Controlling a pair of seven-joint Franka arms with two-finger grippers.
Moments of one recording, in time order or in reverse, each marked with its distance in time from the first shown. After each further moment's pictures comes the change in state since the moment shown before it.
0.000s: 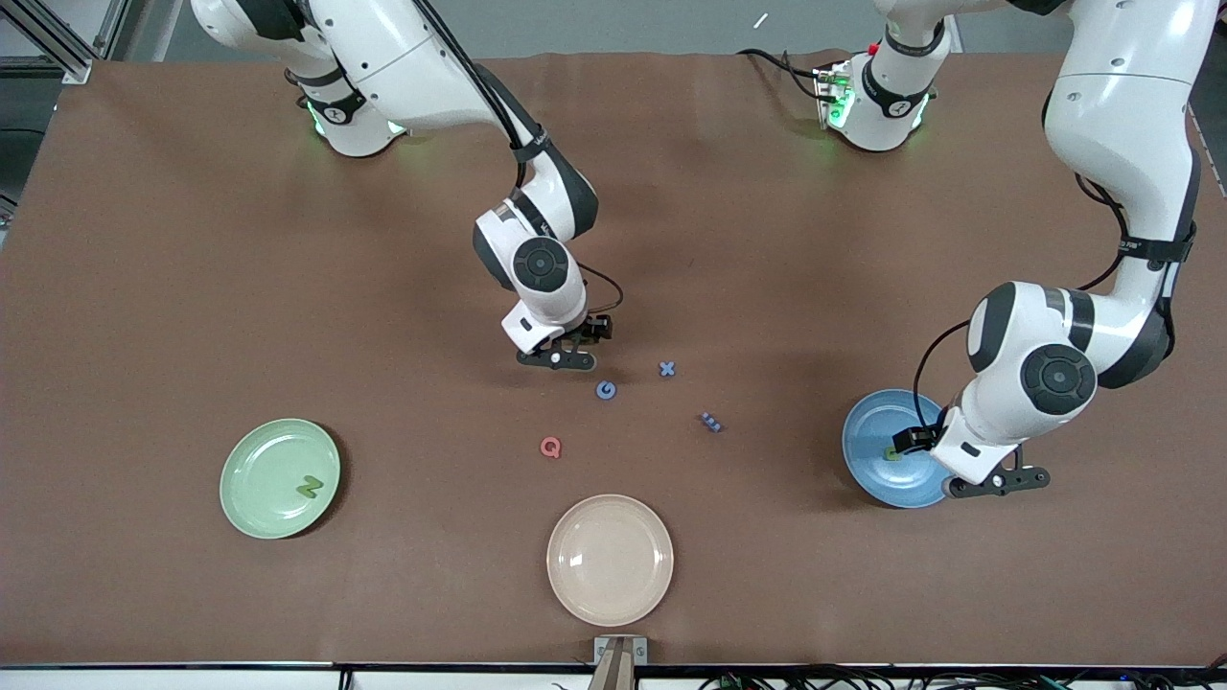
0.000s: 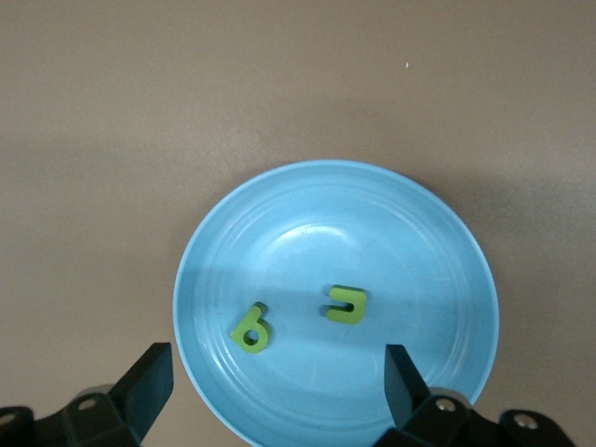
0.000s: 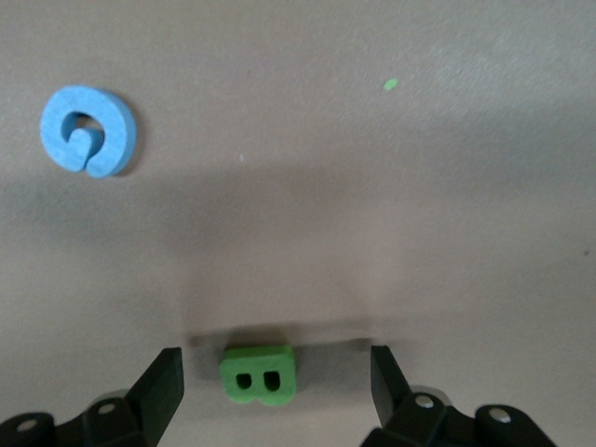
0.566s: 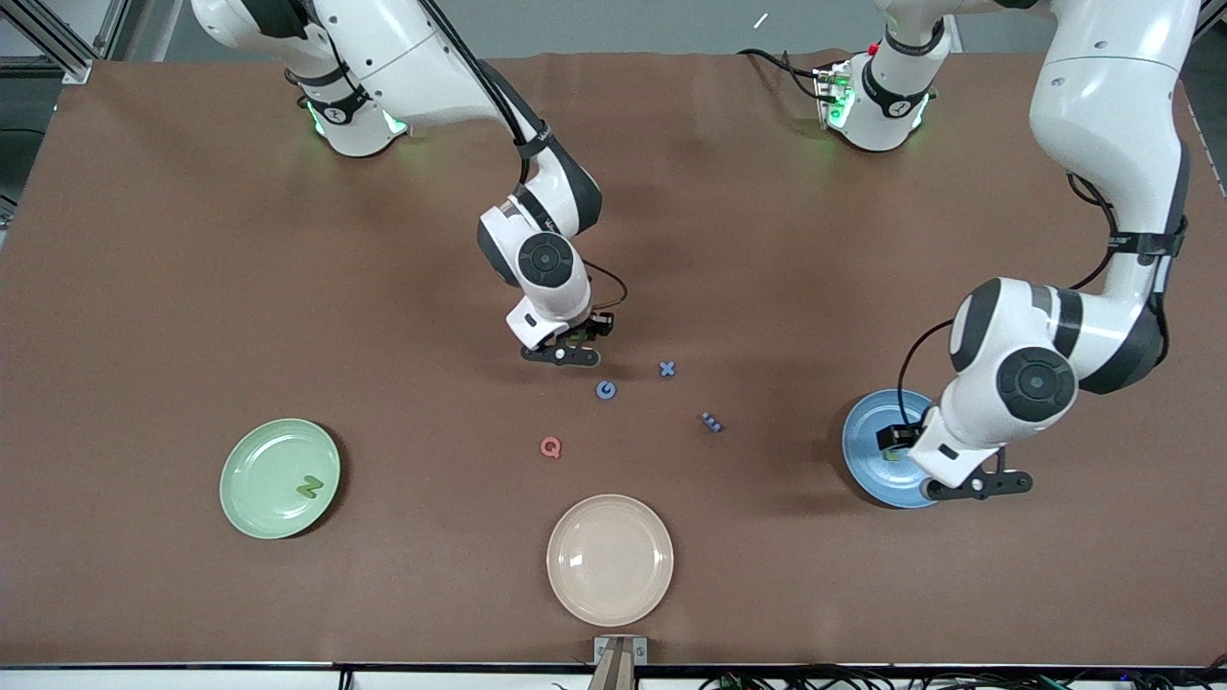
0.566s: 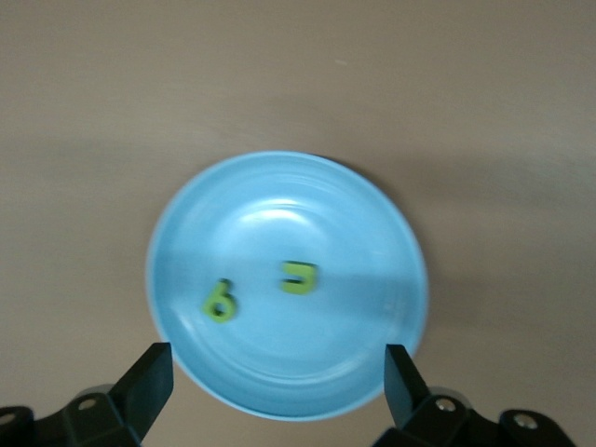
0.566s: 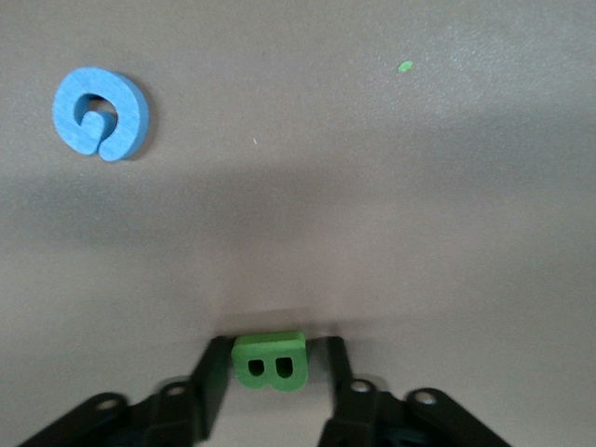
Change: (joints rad) left arm -0.099 0.009 -0.006 0.090 -0.002 -0.135 -0.023; right arm 0.009 -0.002 0.000 -0.002 0.002 0.000 0.006
